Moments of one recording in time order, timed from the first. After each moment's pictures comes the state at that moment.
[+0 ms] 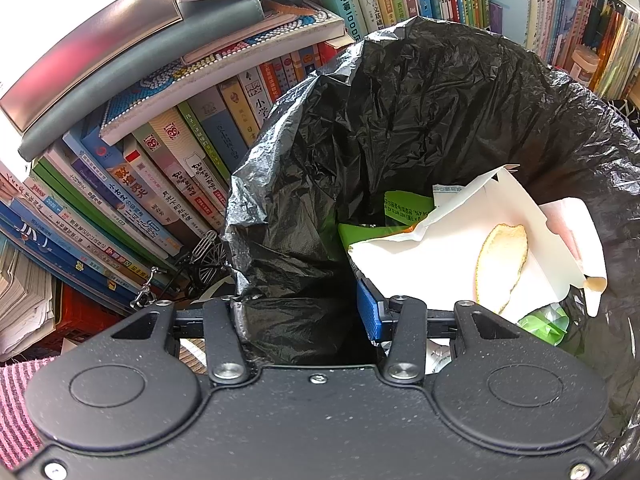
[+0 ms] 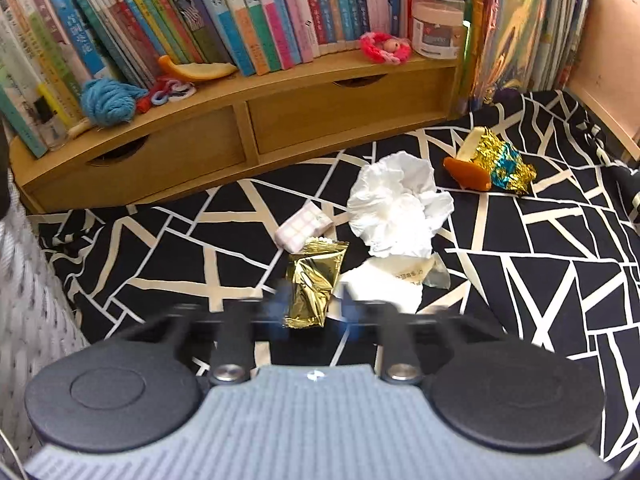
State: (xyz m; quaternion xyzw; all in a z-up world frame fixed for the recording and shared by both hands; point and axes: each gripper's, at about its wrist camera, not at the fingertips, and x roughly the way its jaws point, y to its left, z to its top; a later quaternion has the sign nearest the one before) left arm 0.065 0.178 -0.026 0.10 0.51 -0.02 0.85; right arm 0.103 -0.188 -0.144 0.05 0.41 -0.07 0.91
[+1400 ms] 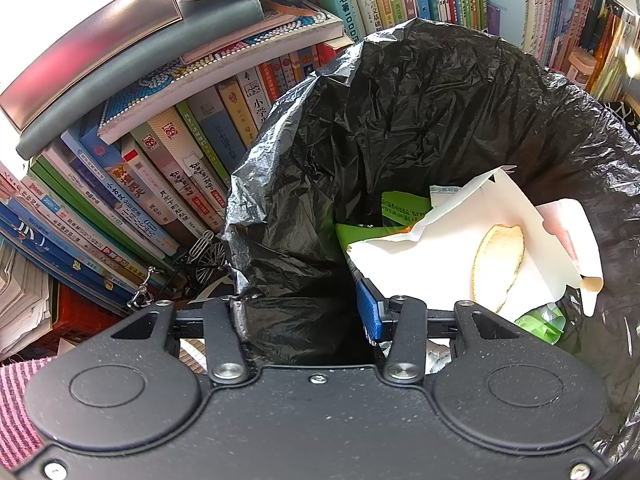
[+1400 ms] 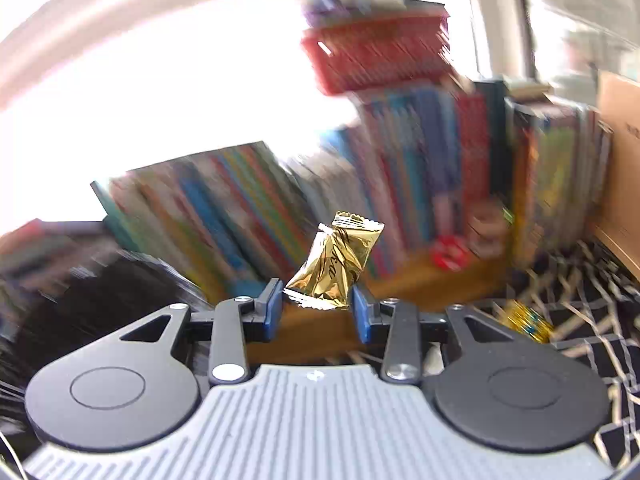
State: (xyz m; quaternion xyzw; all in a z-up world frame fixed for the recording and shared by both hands) left arm 0.064 0.181 -0.026 0.10 0.51 -0.03 0.86; right arm 0.056 -0.161 0.029 0.09 0.21 0.04 0.97
